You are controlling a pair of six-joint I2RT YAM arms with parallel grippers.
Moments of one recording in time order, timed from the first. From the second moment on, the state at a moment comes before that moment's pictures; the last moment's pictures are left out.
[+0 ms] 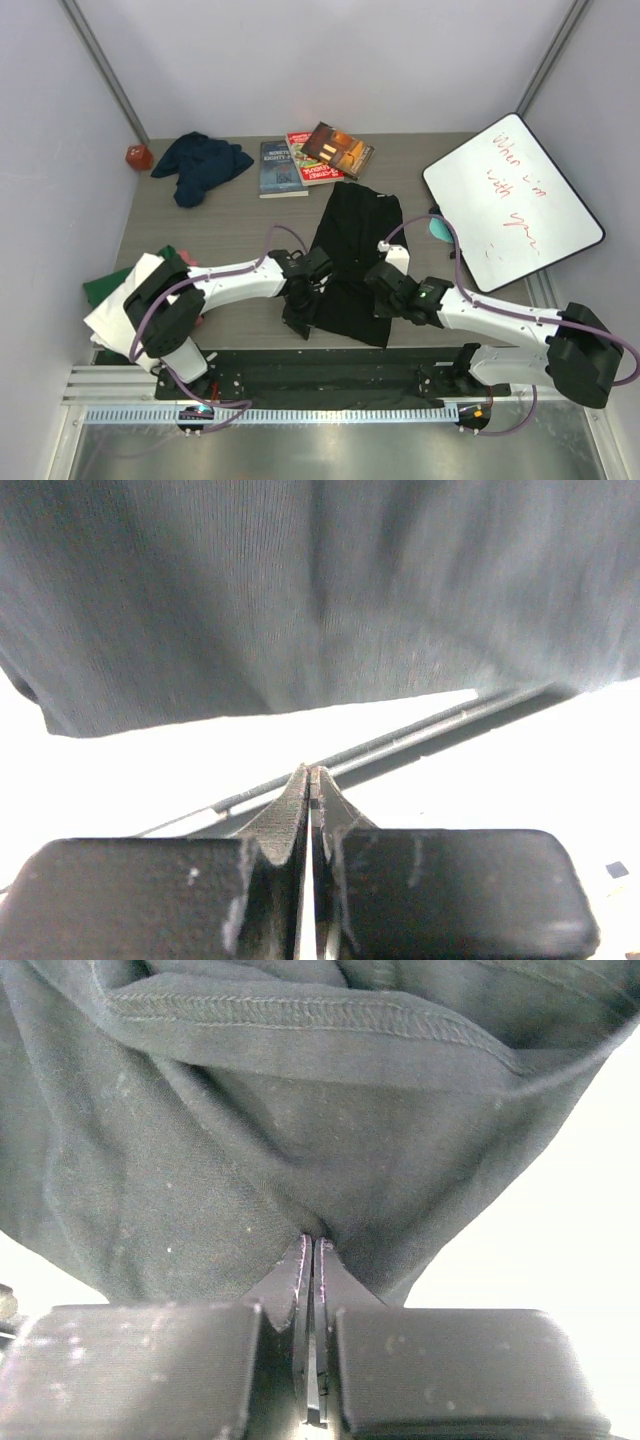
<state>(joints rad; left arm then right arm) -0.93 1.65 0.98 -0.76 0.21 -0.60 0.93 1.18 0.62 -0.46 0.31 0.81</state>
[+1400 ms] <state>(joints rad) -0.84 1.69 1.06 -0.67 0.06 -0.61 0.93 1.52 0.88 -0.29 0.24 0.69</state>
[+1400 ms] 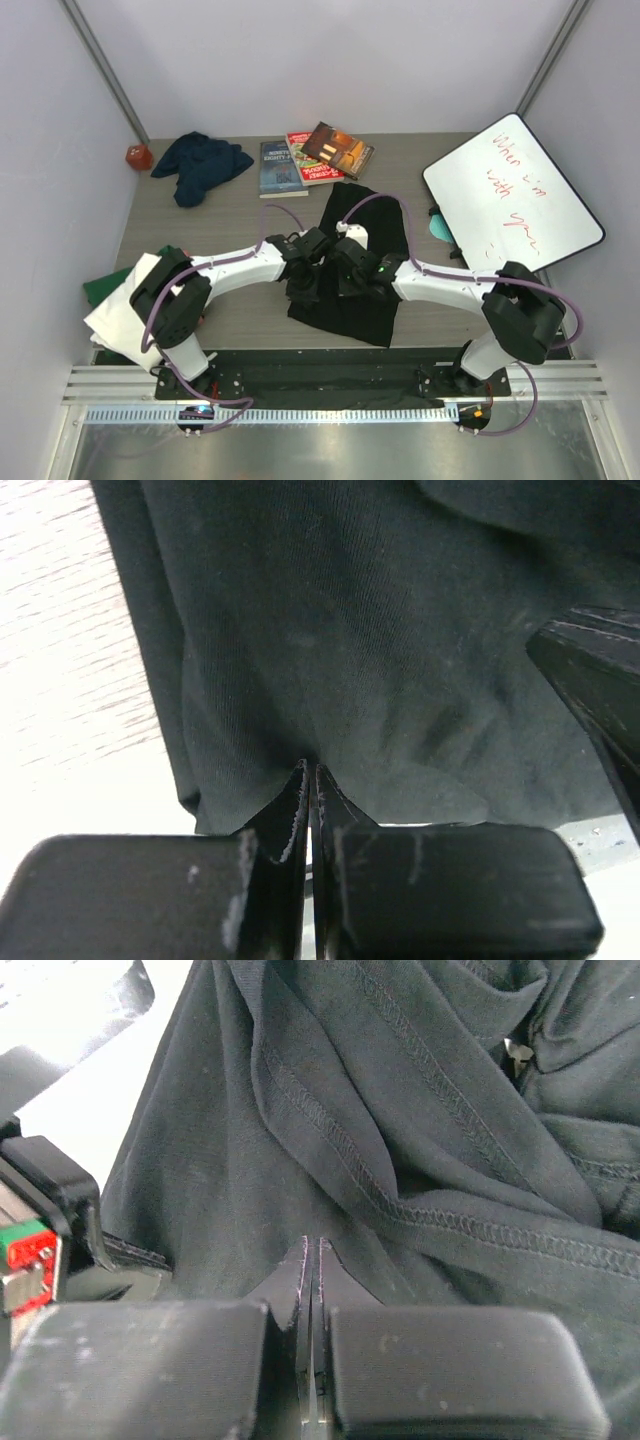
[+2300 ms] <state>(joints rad) -0.81 1.71 1.00 -0.57 0.13 -0.64 0.93 1.68 0.93 -0.14 0.47 0.61</state>
